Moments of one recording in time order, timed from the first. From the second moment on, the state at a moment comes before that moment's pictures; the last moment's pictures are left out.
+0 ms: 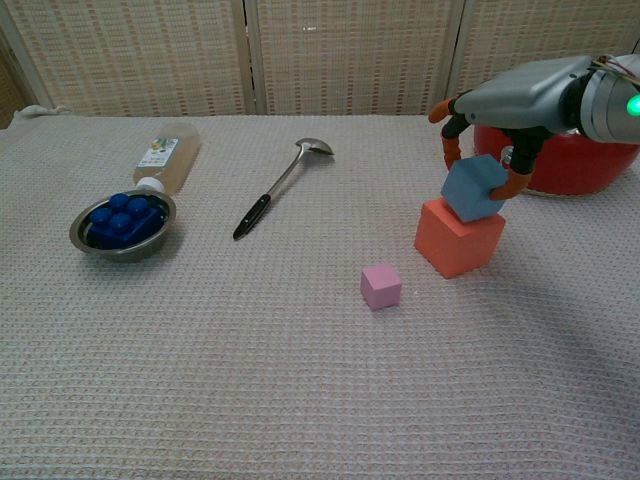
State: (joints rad) left arm -0.14 -1.15 -0.03 -1.52 1.51 1.45 0.03; right arm 1.00 -1.25 0.07 -1.78 -0.63 0.96 -0.91
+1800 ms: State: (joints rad) left arm -0.14 -1.16 -0.03 -1.53 1.51 1.44 0.06; right arm 0.90 -1.14 0.01 -1.93 -1.10 0.96 -0.58
